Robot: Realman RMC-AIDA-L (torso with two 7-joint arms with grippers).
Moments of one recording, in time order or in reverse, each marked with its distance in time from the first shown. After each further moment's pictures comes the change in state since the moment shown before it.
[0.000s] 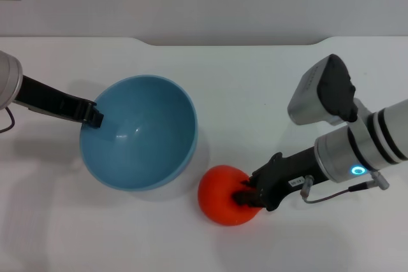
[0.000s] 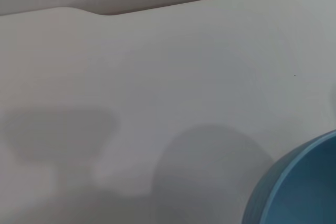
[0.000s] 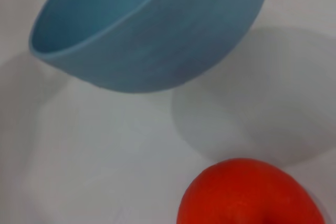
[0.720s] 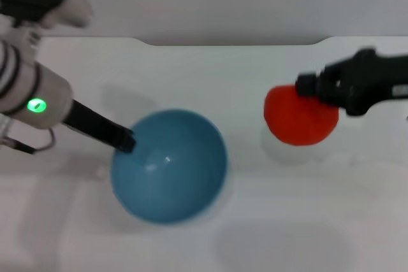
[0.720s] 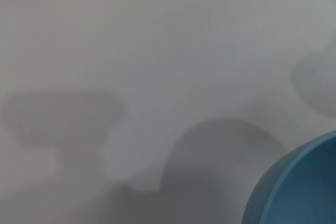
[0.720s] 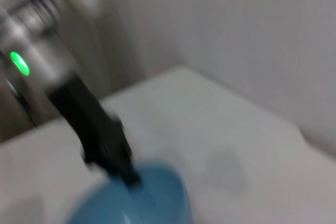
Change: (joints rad) left arm -0.028 -0.002 0.205 -0.060 0.000 -0.053 -0.041; right arm -0.212 -0.001 0.485 -0.578 0.131 -0.374 -0.026
